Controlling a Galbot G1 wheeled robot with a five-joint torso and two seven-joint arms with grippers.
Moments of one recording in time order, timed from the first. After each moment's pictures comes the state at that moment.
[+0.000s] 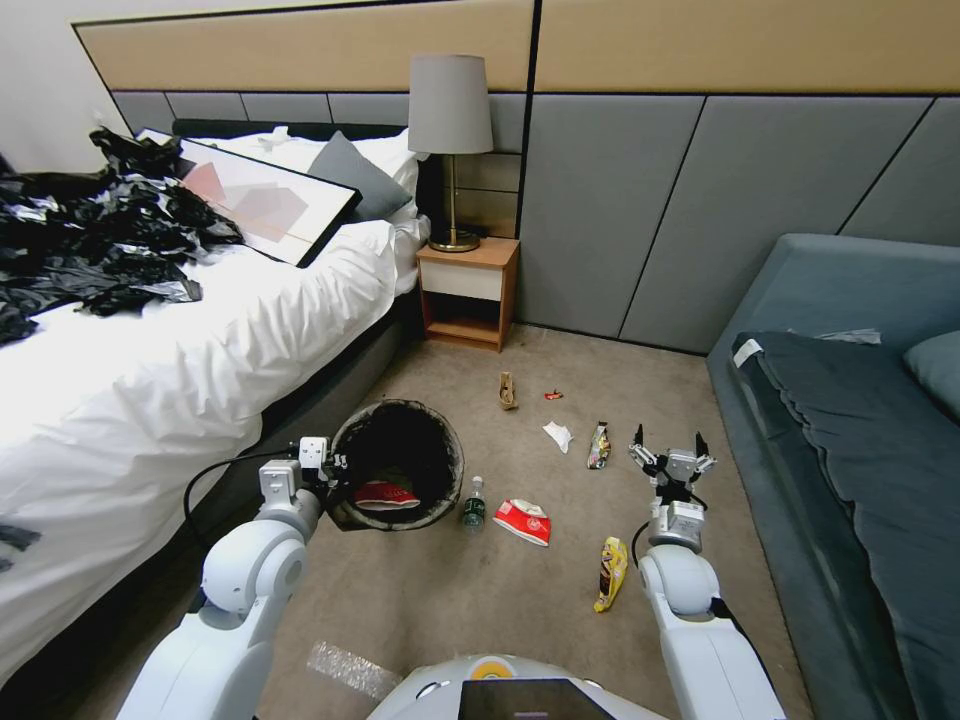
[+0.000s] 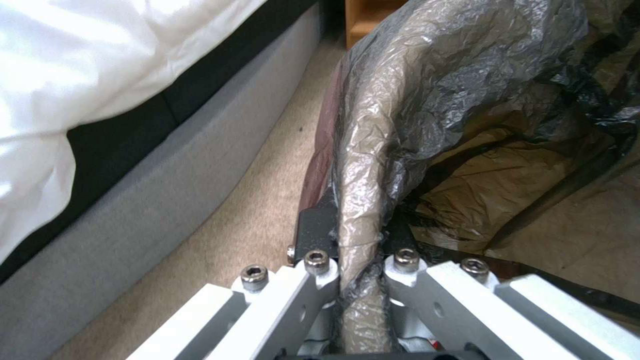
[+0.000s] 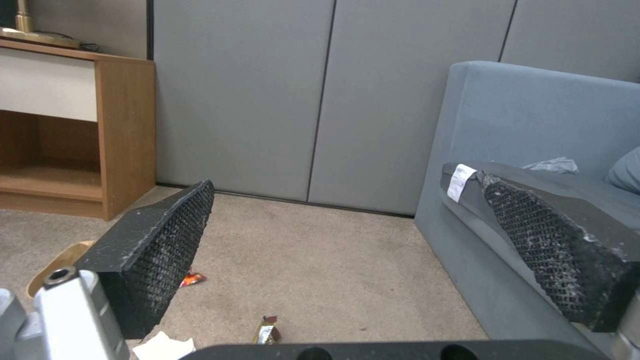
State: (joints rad) left arm 1.37 -1.13 -0.60 -2.24 -0.52 0.74 -0.29; right arm -1.38 1.39 0.61 1.88 0.00 0.07 0.32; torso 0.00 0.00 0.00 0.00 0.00
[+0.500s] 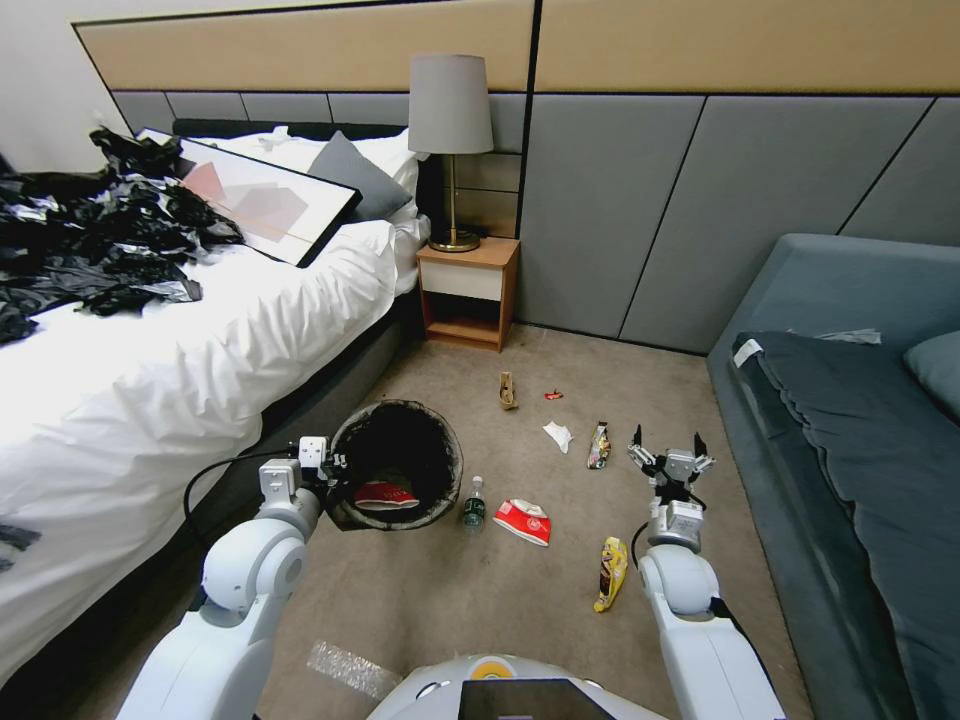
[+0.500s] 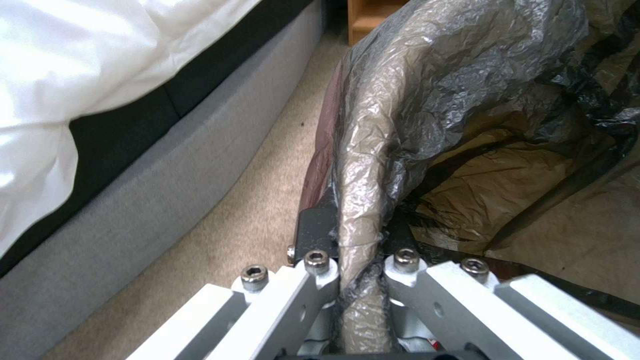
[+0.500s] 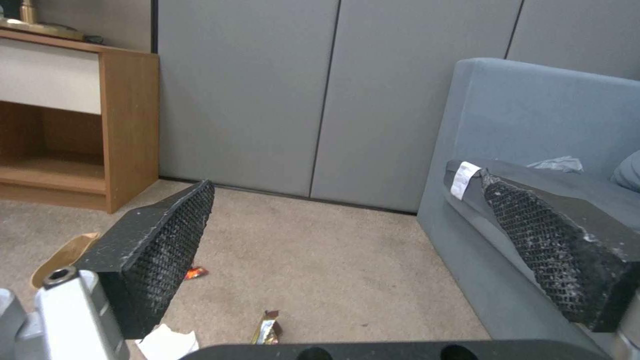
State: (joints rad) left arm 1.39 -1.14 -0.61 -2.25 -0.52 0.74 -0.29; right arm -1.38 1.38 0.61 1.89 0.01 0.05 0.32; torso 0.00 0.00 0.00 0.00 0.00
